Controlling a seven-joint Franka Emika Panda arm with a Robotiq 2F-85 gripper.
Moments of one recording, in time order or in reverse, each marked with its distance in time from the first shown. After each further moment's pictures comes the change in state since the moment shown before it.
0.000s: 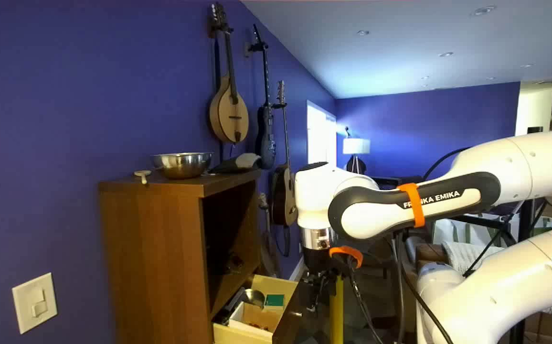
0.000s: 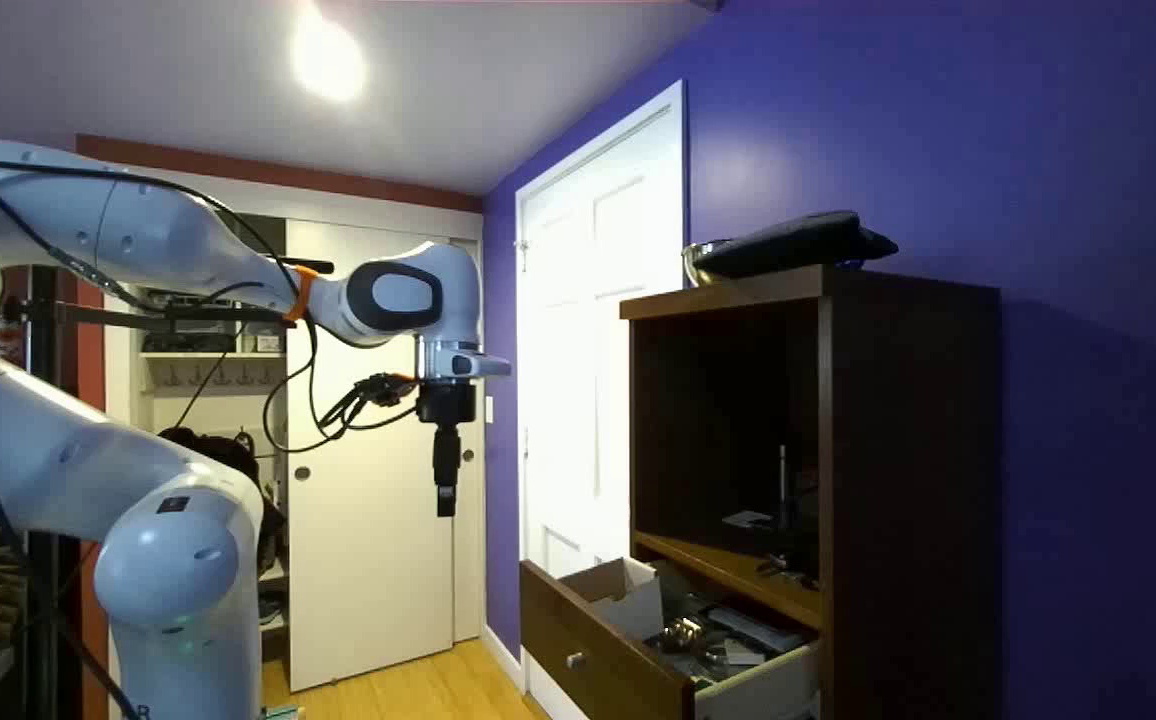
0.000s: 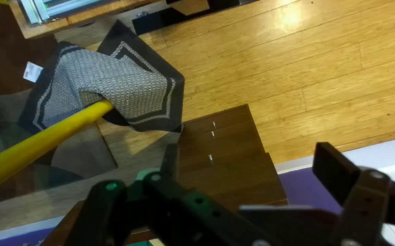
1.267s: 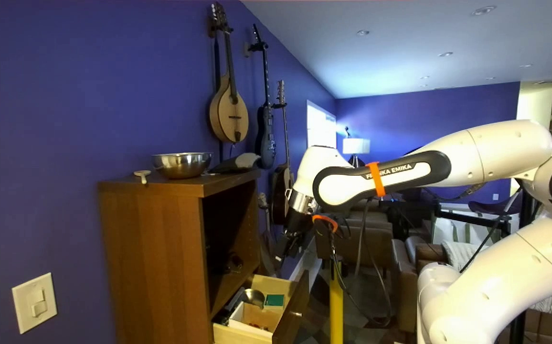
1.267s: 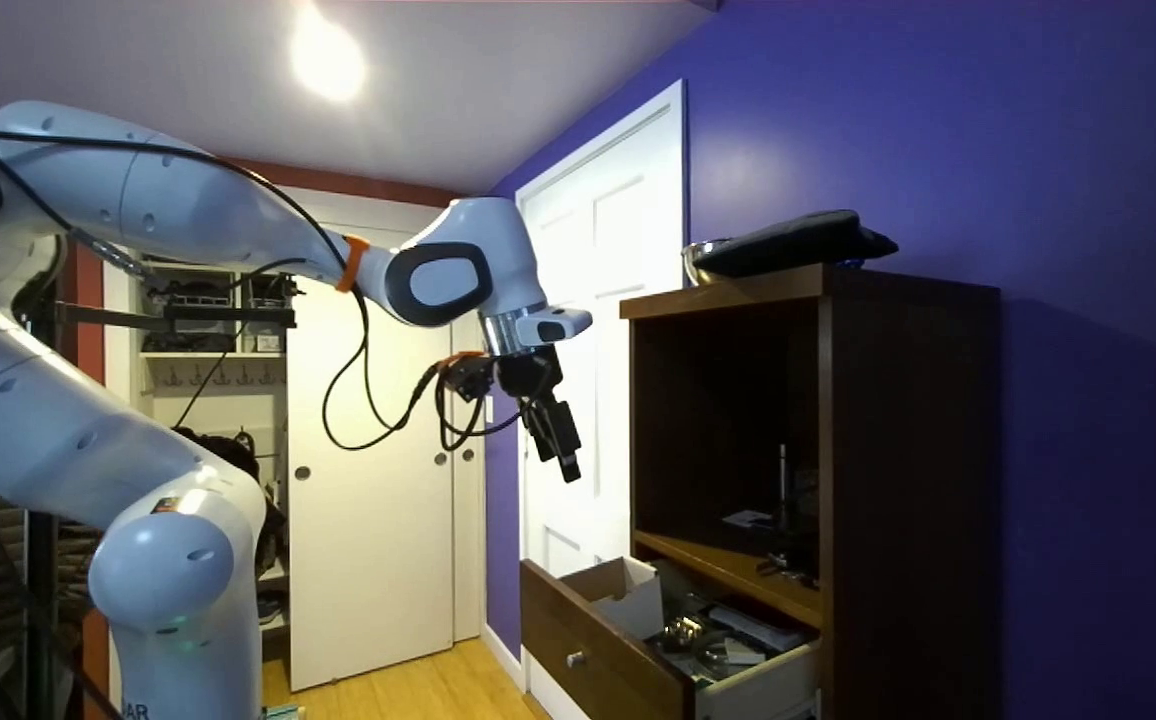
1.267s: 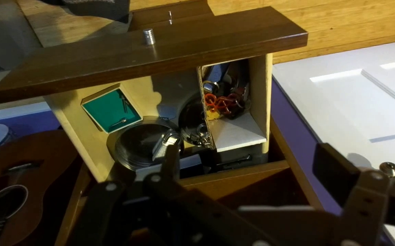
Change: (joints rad) arm -0.038 0.125 -0.280 0.069 -0.036 0.410 -0.386
